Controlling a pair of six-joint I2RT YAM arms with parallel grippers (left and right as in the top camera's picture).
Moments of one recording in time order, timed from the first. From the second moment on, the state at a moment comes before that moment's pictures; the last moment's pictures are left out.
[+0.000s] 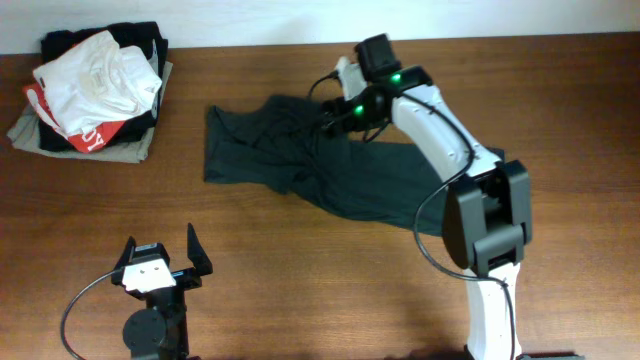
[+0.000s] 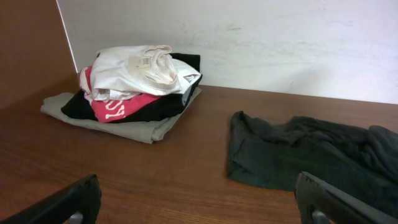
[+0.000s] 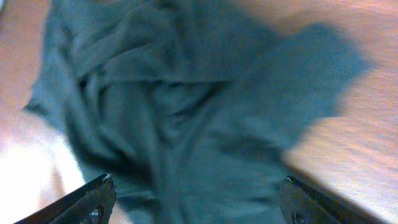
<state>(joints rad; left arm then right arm) 0.12 0.02 0.02 -0.08 -0.07 -0.05 0.35 2.25 1.94 -0.81 -0.39 0.08</state>
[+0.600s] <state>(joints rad) 0.12 0.02 0.02 -0.08 -0.07 -0.05 0.57 2.25 1.87 -0.95 -0.42 0.29</state>
